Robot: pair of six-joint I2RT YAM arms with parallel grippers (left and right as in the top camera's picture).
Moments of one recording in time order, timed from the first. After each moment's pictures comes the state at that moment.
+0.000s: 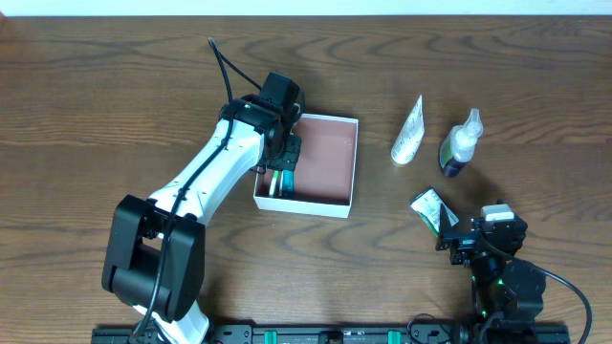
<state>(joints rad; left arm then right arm) -0.41 1.82 1.34 -0.87 0.02 -0.16 -0.02 0.01 0.11 -0.37 -0.07 -0.09</state>
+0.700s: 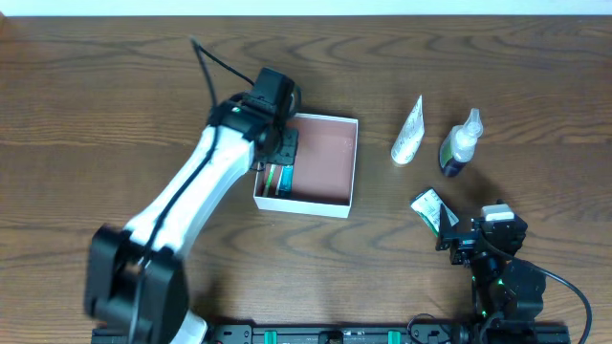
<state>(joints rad) -0.41 1.66 1.34 -0.87 0.02 -0.23 -0.02 0.01 0.11 -0.37 -0.06 -0.09</state>
